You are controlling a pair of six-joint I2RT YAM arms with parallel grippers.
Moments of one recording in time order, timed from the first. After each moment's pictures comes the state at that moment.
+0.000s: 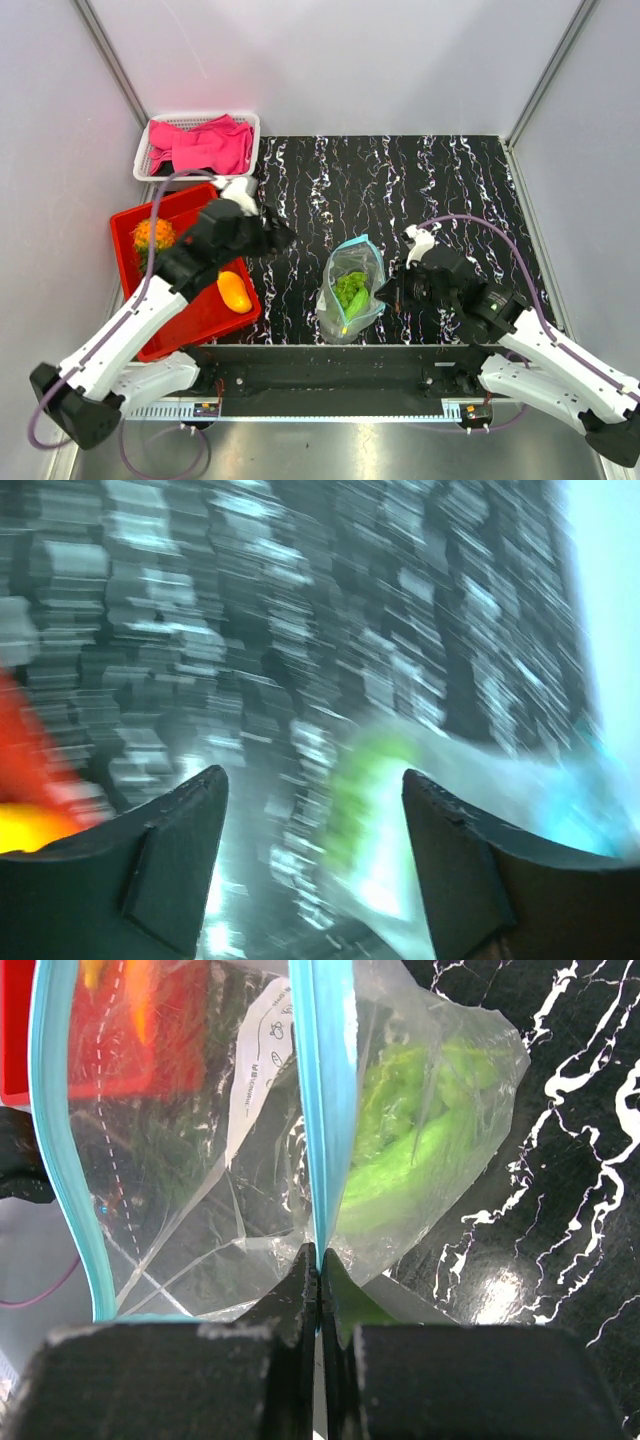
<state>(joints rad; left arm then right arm) -0.50 0.95 0.96 -0.53 0.01 -0.61 0.82 0.75 0.75 -0.59 -0.07 0.60</state>
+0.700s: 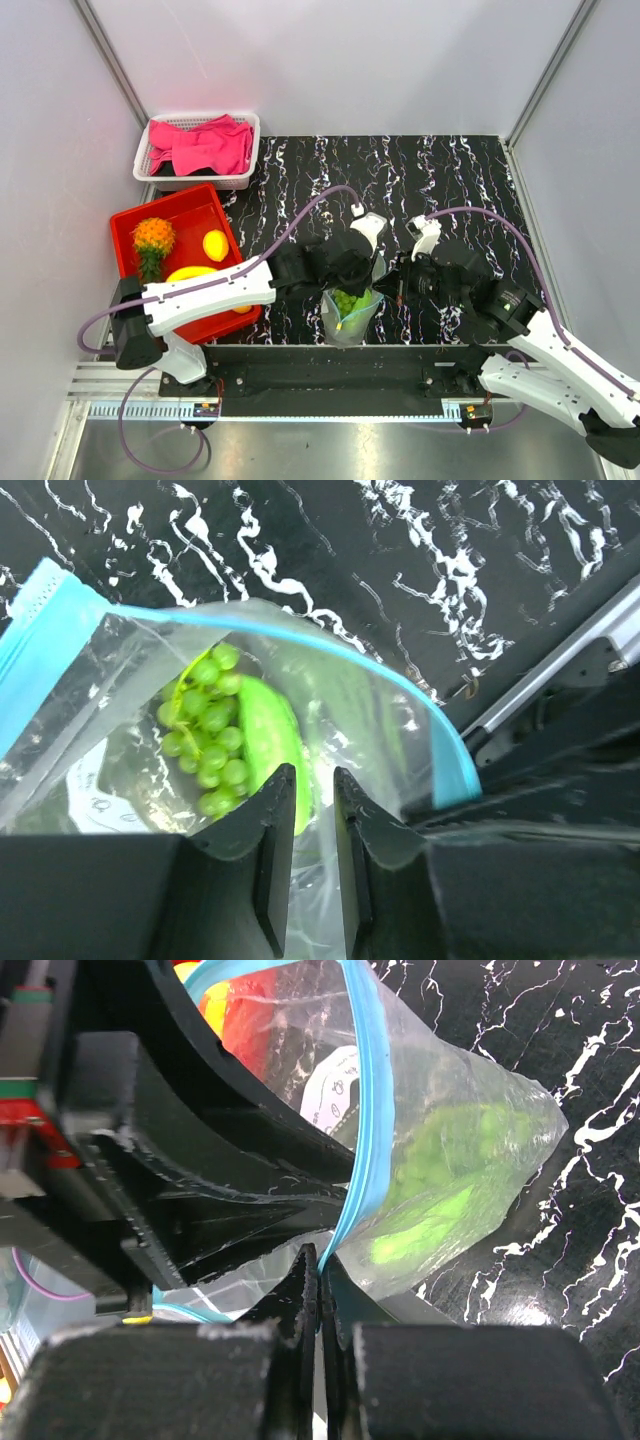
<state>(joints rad) -1.19 1.49 1.36 -0.61 -0.22 -0.53 0.82 0.74 0.85 -0.59 -0.10 0.61</state>
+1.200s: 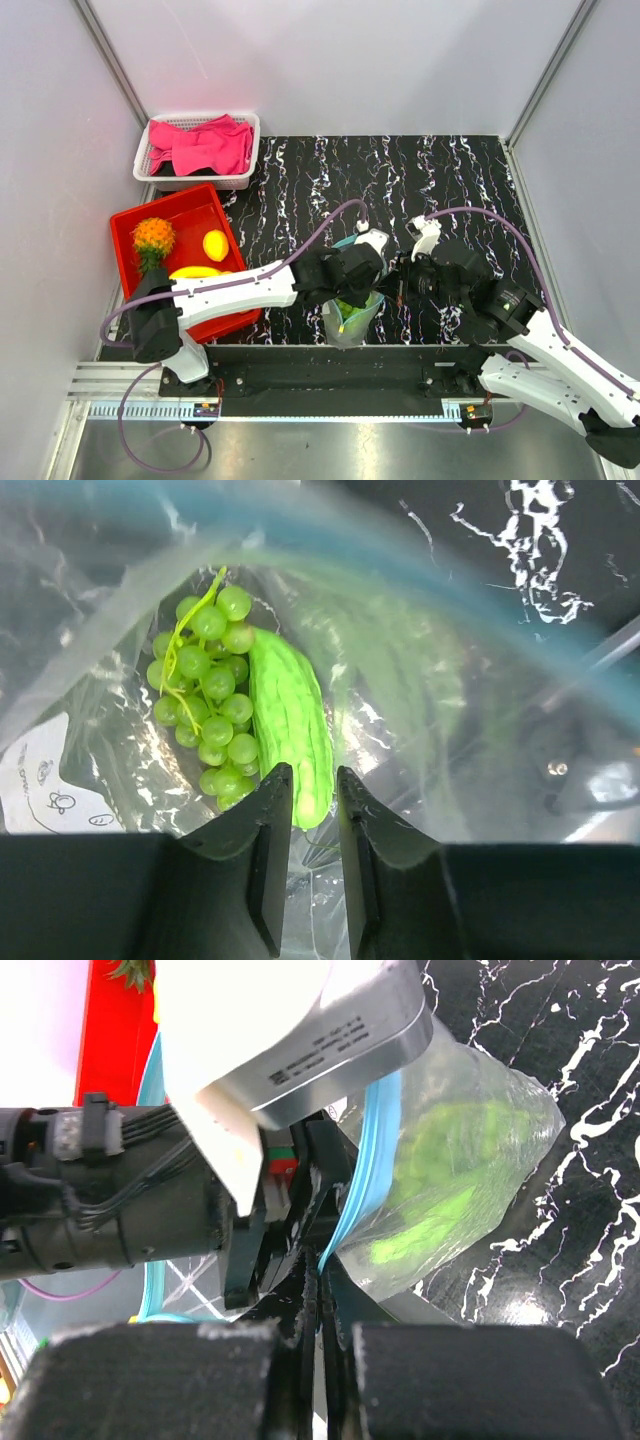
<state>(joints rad) -1.20 1.59 1.31 -0.62 -0.22 -0.59 0.82 0.74 0.85 -0.60 -0.09 0.61</state>
